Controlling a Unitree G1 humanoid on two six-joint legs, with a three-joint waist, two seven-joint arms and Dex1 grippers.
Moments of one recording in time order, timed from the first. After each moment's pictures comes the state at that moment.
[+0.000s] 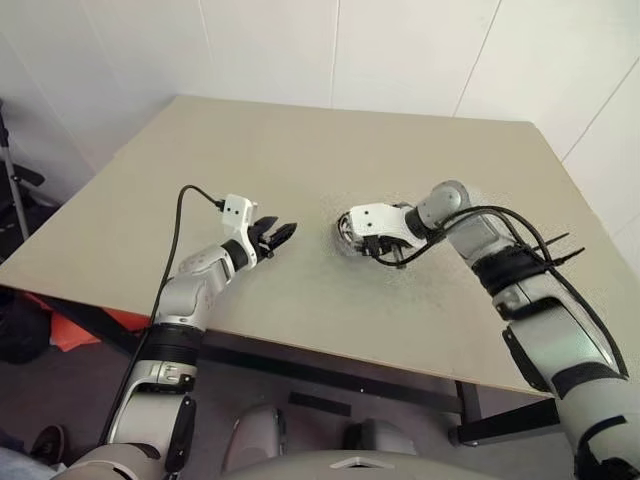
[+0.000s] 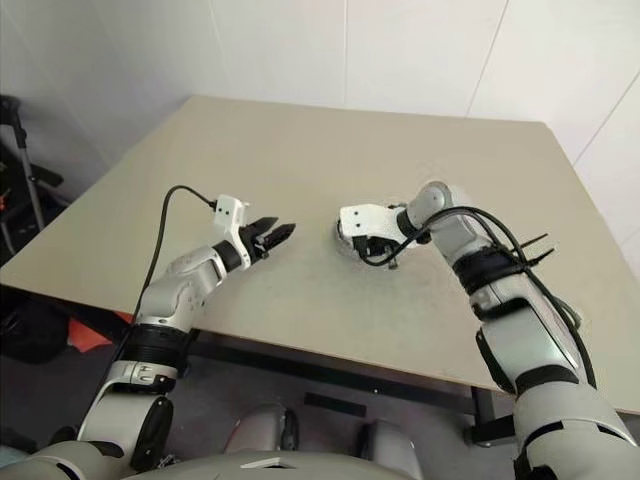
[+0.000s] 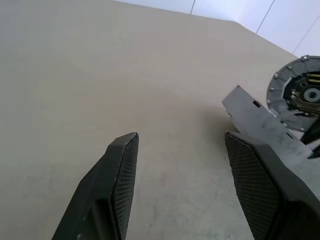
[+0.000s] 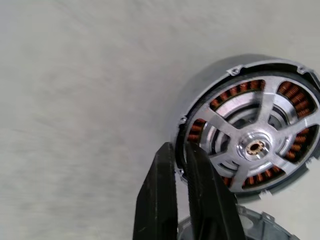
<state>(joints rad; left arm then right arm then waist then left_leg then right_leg) -0.47 0.21 0.04 0.27 -0.34 0.40 -0.58 -0.83 -0.58 0.43 0.39 -0.25 0.22 1.43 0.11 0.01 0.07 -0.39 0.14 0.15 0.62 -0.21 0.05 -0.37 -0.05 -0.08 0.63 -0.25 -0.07</state>
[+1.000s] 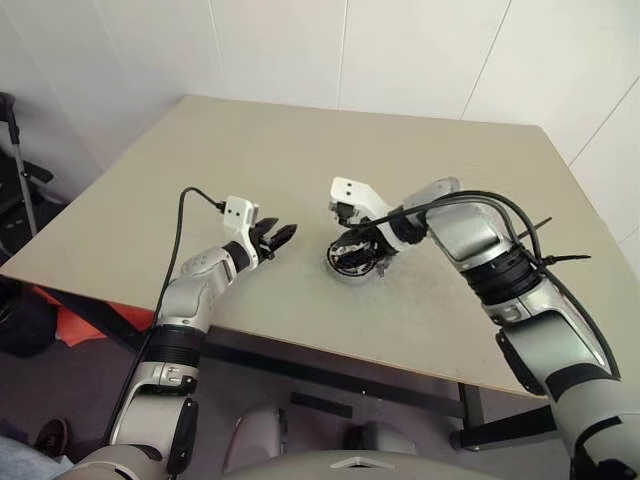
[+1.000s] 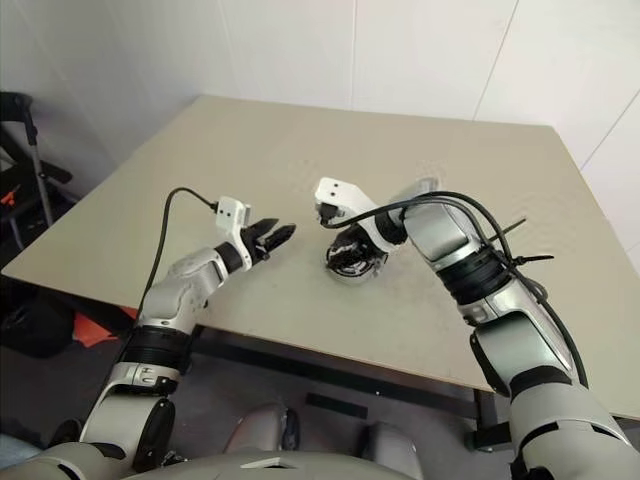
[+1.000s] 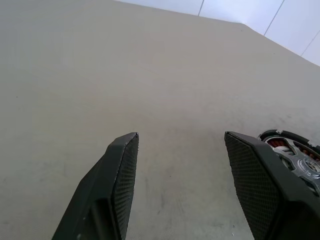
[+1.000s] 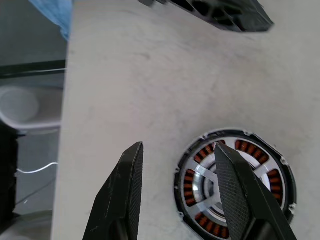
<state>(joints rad) -0.46 0.20 0.04 0.27 -0.33 0.39 -0.57 -0.89 -0.52 0.45 0.02 0.01 0.96 1.34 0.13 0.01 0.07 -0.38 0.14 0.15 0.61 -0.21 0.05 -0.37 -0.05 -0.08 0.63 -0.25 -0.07</state>
